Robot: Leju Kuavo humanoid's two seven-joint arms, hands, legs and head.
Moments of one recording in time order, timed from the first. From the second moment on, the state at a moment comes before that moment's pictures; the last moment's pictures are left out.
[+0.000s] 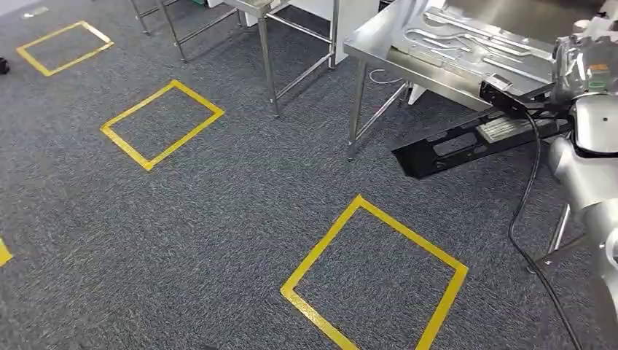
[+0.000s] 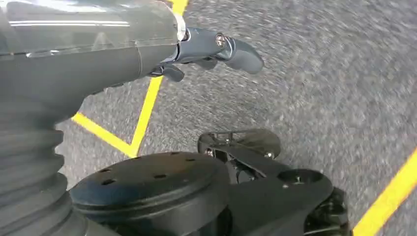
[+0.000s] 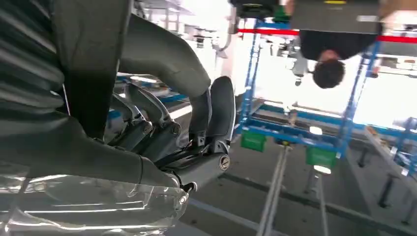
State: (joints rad) left arm -0.09 -0.04 -1.36 -0.14 1.28 0.29 -0.31; right arm -1.30 -0.22 0.39 -0.43 1.45 -0.55 0.11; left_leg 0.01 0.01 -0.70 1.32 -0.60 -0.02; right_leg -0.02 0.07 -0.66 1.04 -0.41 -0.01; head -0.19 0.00
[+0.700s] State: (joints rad) left arm -0.10 -0.03 -1.38 -0.14 1.25 0.27 -0.32; right arm -1.34 -0.31 0.39 -0.42 1.43 -0.52 0.08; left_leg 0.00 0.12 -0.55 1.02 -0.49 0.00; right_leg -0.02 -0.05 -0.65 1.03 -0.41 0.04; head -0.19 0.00
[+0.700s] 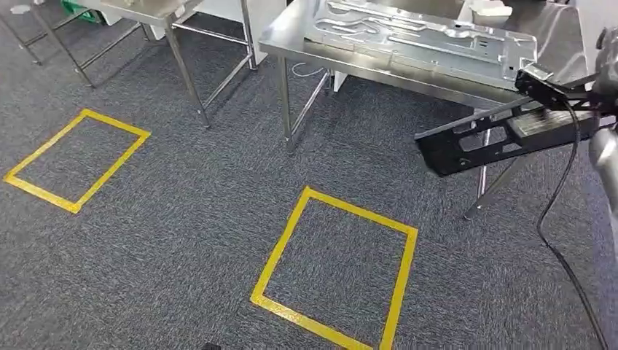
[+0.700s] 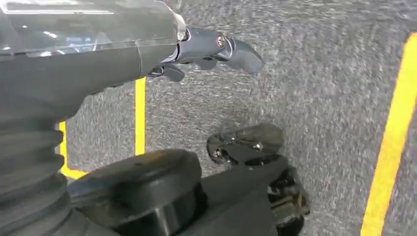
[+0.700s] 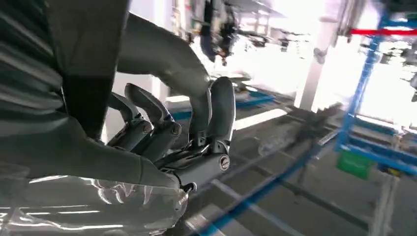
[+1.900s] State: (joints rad) left arm -0.11 -0.03 -1.40 -0.14 1.30 0.26 -0.28; right arm -1.43 -0.36 0.38 -0.69 1.12 -0.41 -0.08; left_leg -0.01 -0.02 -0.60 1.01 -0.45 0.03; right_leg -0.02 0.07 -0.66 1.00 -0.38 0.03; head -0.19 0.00
